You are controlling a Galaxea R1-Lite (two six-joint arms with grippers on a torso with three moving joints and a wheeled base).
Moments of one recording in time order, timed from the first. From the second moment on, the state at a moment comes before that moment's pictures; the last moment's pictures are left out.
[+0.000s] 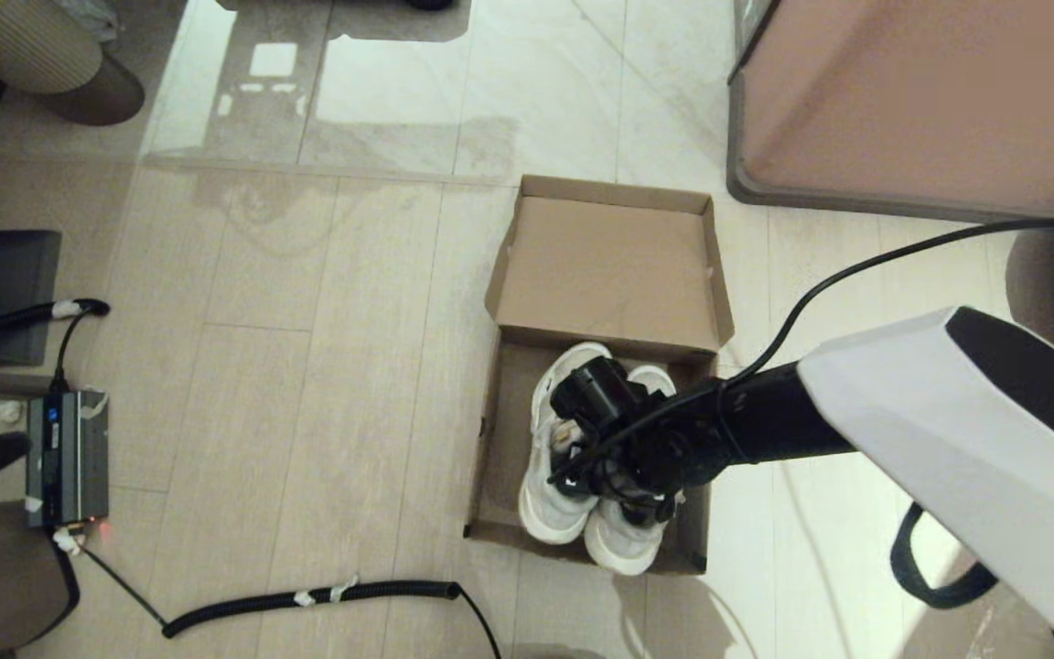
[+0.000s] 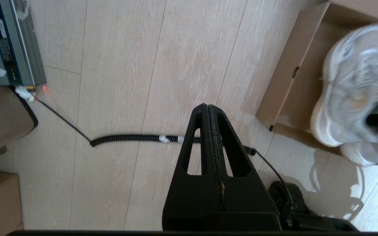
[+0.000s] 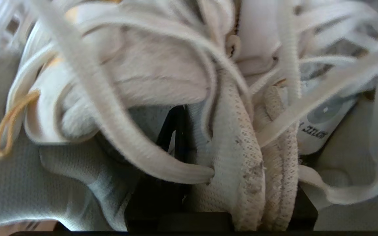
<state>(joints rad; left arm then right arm) -0.10 0.90 -0.79 0.20 0.20 -0.14 0.72 2.26 -1.56 0.23 -0.30 0.79</state>
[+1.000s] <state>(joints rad) -0.11 1.15 -0.74 0.00 0.20 -0.15 0.81 1.79 -1.28 0.24 -0.30 0.81</state>
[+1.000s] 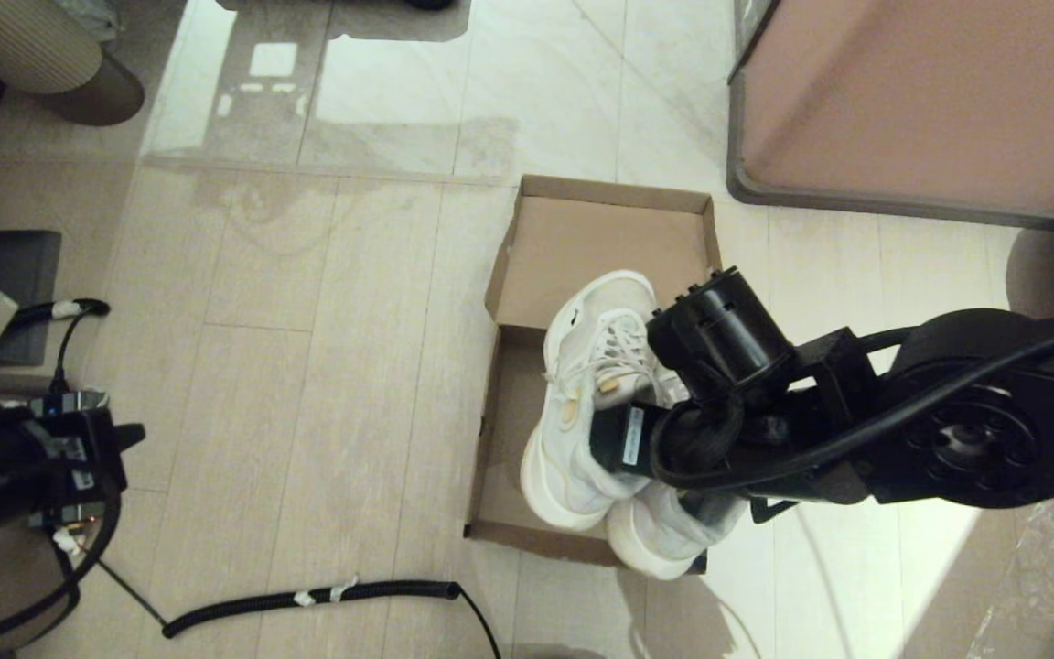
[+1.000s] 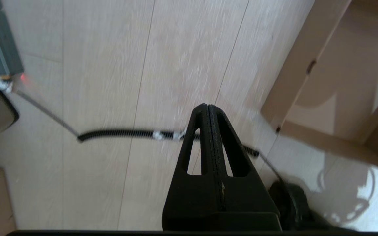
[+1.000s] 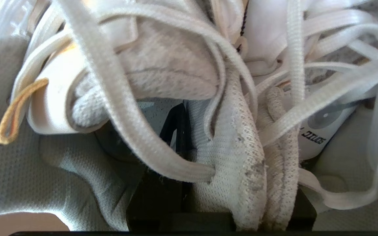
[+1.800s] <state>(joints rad) -0.23 1.27 -0.73 -0.04 0.20 -0.15 0.19 1.73 -1.24 0.19 -0.26 0.61</state>
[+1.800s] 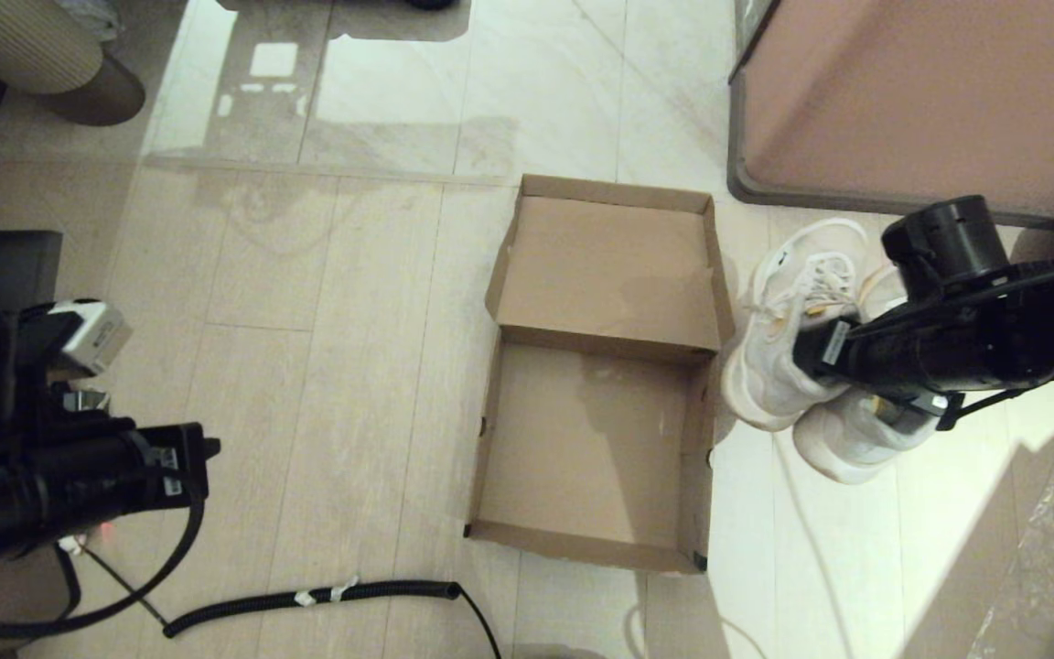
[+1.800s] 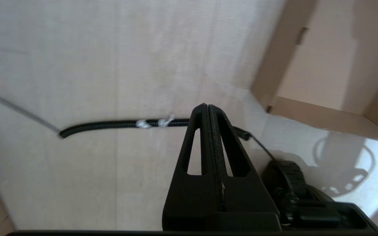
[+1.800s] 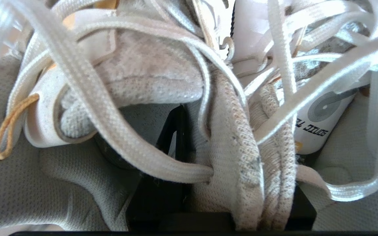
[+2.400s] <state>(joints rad) -0.26 1.30 -0.69 -0.06 0.21 -0.21 -0.09 2.17 -1.26 -0.43 -0.14 0.06</state>
